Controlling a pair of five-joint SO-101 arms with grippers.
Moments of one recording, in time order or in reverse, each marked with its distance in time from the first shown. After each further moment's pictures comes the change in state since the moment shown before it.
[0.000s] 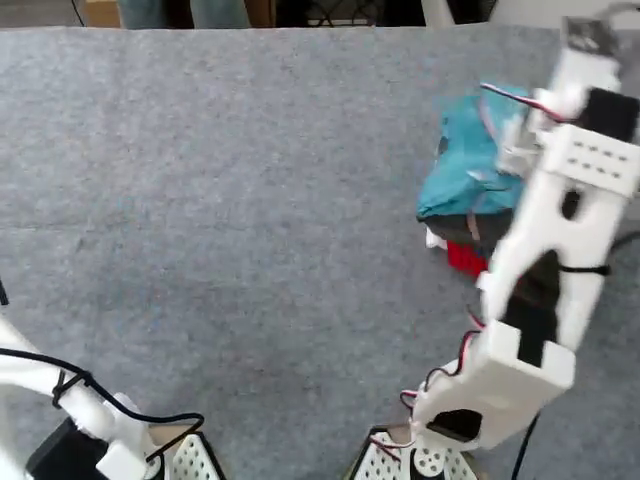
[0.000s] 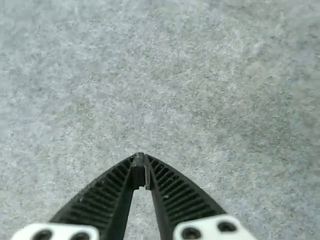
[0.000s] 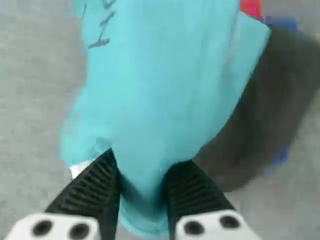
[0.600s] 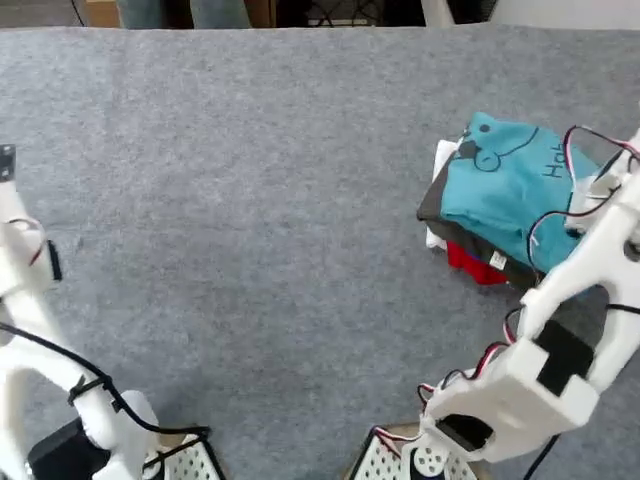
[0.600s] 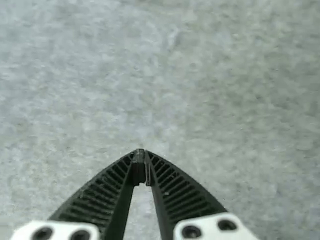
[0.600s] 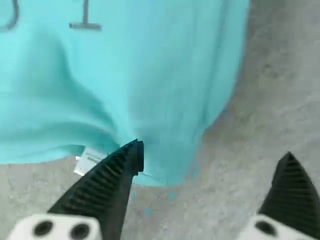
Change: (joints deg) left arm 16.6 -0.4 0.0 4.6 7.1; right arm 14.6 -5.1 9.6 -3.1 11.6
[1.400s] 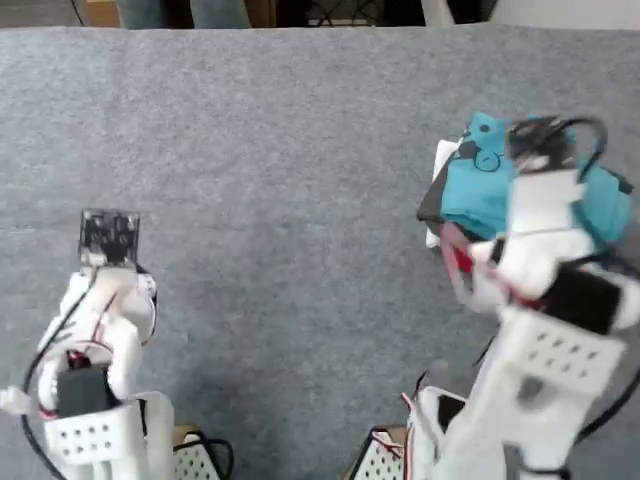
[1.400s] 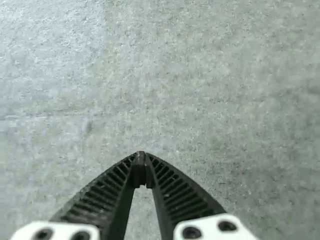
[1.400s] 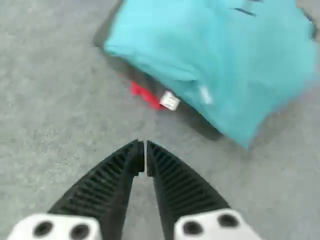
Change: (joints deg) left arm 24.0 -63.3 47.3 -16.2 5.2; right arm -19.4 -55.3 46.0 -4.4 9.1
